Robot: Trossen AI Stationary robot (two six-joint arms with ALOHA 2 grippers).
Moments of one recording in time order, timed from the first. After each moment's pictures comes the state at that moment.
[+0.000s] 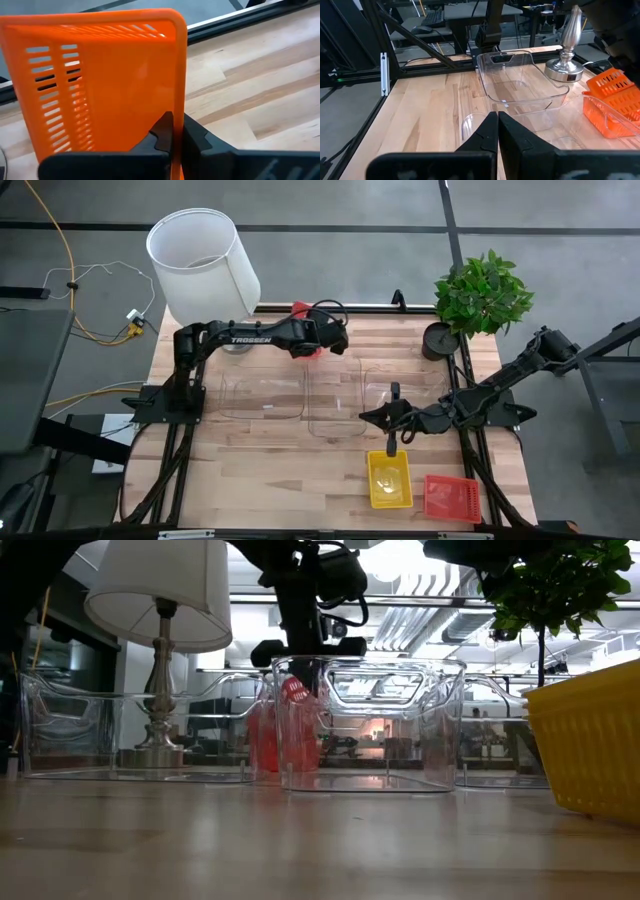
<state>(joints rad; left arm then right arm) 0.35 2.01 1.65 -0.76 -0.67 -0.83 0.51 1.19 0.59 0.36 0.60 0.20</state>
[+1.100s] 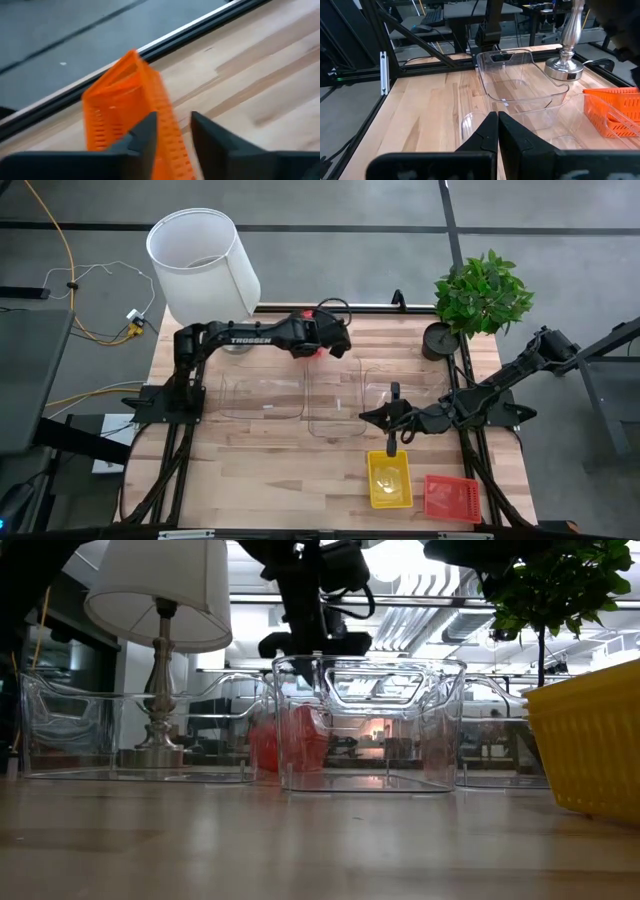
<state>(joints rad) 0.34 2.01 1.68 -0.76 -0.68 -0.65 0.51 1.19 0.59 0.36 0.60 0.21</state>
